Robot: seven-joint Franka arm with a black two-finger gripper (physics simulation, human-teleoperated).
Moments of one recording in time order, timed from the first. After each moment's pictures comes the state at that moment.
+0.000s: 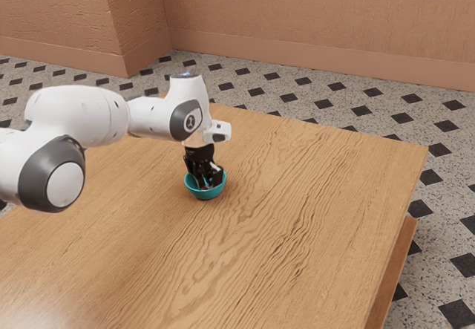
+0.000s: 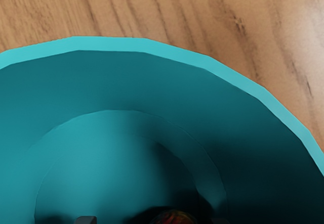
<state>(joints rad) -0.02 0.79 0.05 -1.35 -0.12 2.06 0.36</state>
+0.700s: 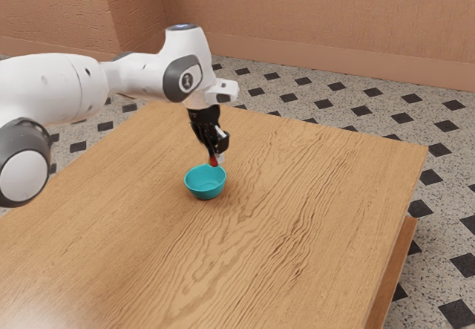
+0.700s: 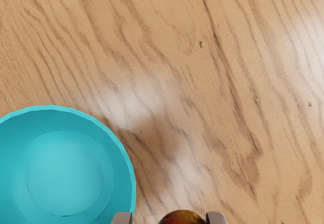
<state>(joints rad) -0.09 0.54 0.05 -1.43 -0.11 1.98 0.37</state>
